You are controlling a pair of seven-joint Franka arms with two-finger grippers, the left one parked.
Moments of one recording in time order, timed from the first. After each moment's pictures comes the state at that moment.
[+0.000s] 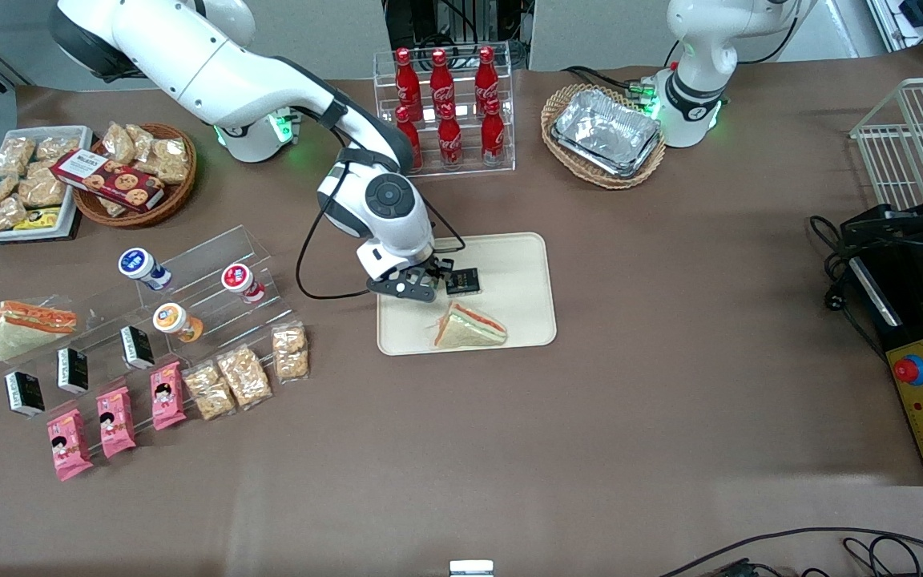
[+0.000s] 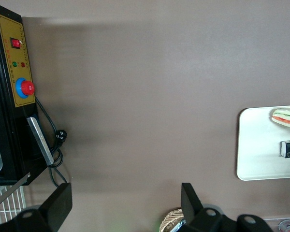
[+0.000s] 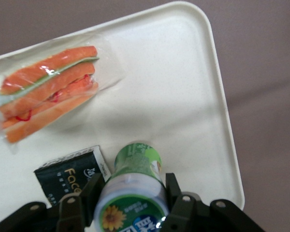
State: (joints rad) arm 0.14 0.56 0.66 -1.94 -0.37 2.34 1.24
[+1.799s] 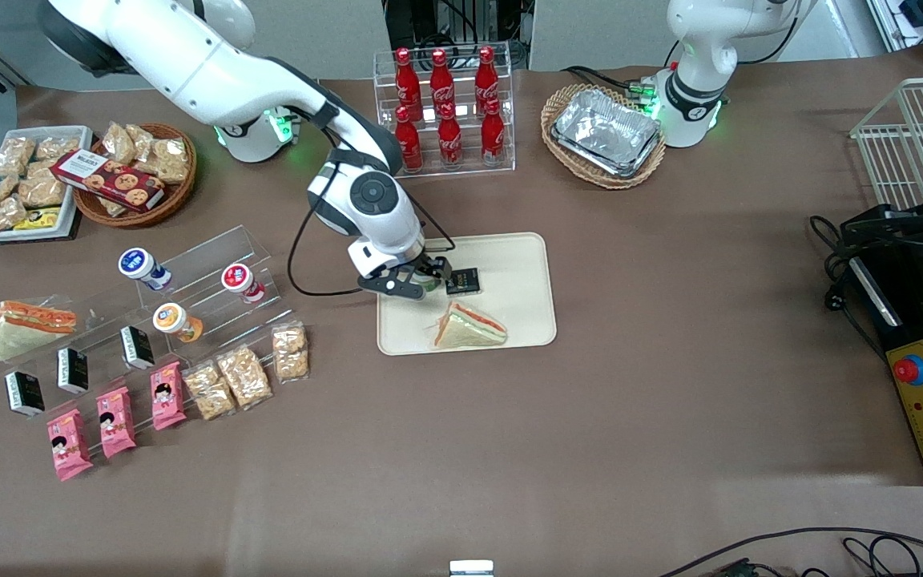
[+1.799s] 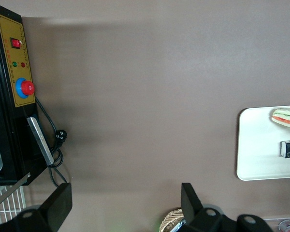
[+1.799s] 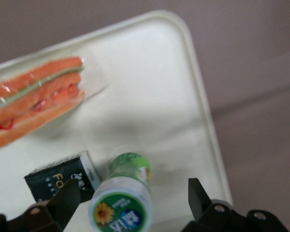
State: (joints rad) arm 0.09 0.50 0.67 -2.02 -0.37 2.40 1.25
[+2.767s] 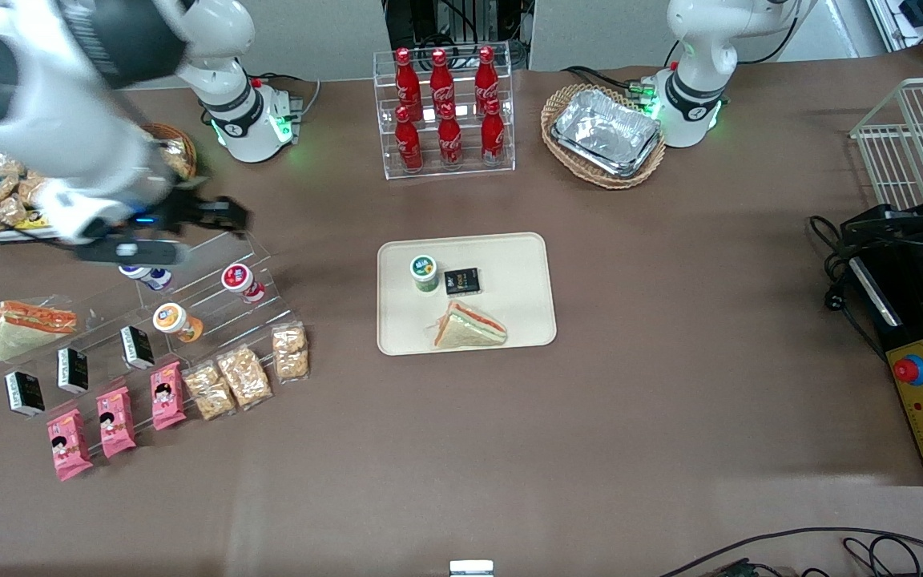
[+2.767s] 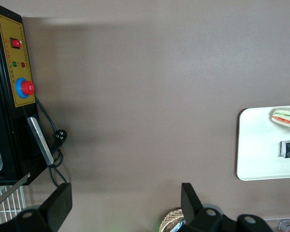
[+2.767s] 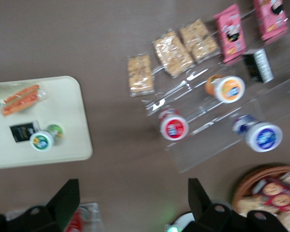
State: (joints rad) arm -0.03 -0.01 0.28 -1.64 0.04 1.50 0.32
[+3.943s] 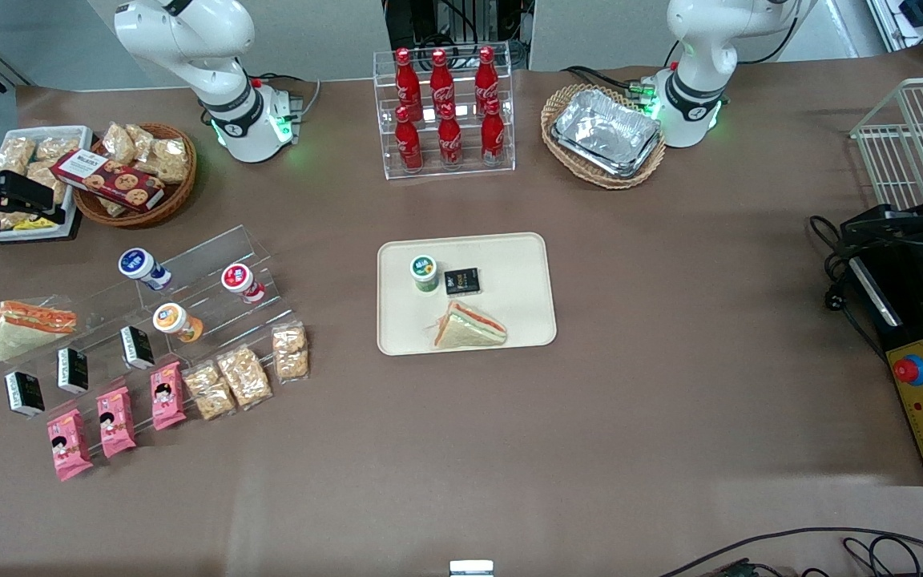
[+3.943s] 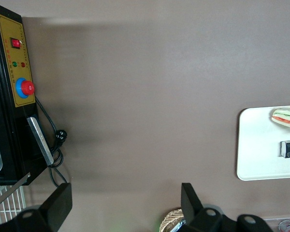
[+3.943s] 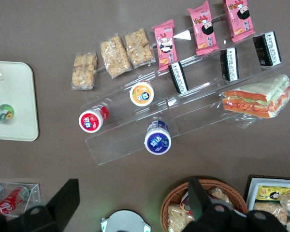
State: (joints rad) arm -0.03 -0.08 -0.12 -1.64 0.03 1.44 -0.22
